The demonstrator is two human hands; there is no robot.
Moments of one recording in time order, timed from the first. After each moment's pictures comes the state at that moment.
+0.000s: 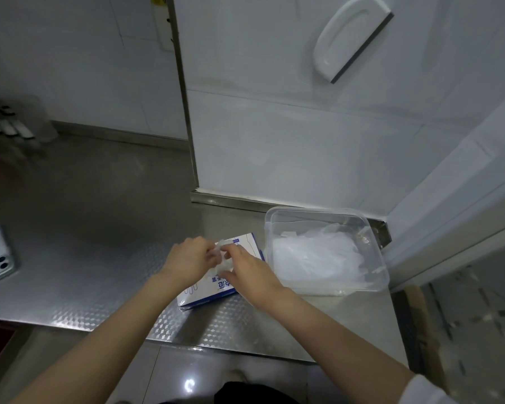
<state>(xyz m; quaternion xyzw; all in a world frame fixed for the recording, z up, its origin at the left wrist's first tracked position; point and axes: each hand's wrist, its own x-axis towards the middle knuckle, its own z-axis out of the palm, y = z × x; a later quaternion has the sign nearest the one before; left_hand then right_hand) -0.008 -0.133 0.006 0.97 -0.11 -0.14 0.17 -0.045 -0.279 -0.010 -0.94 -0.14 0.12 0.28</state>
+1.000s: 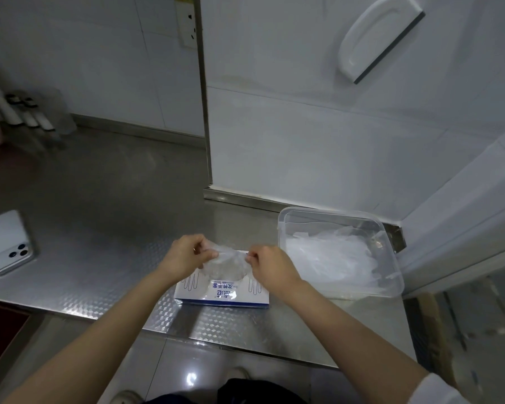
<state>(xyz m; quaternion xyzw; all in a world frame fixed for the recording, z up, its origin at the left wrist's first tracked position) -0.008 -0.096 -0.012 0.91 -0.01 -0.15 0.39 -0.028 -0.290 -0.020 -0.96 -0.08 0.09 0.24</state>
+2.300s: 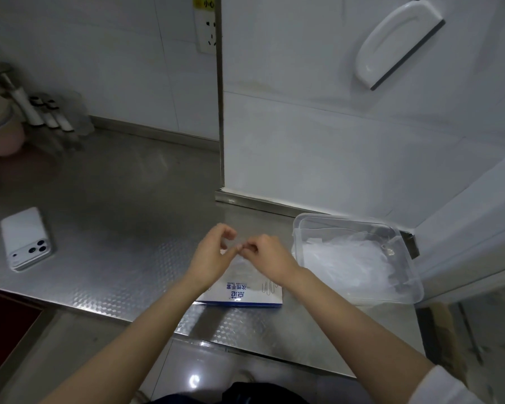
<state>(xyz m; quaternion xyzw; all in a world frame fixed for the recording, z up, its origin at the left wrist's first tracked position) -0.015 -0.122 -0.017 0.88 -0.04 -0.01 0.47 -0.011 -0.268 0.007 -0.93 -0.12 0.13 0.33</state>
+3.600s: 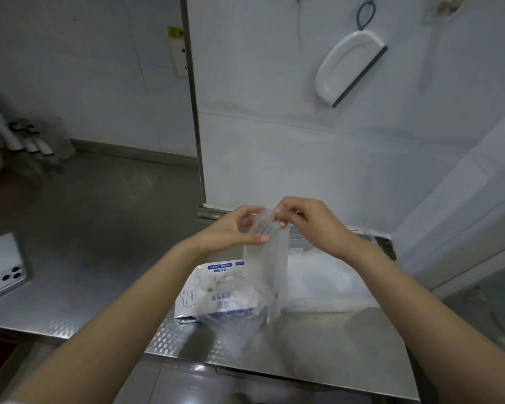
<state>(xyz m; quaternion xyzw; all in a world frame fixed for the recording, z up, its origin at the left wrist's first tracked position) 0.025 -0.167 0.059 0.72 -0.14 -0.28 0.62 -0.001 -0.361 0.108 -0.90 -0.17 0.02 0.41</state>
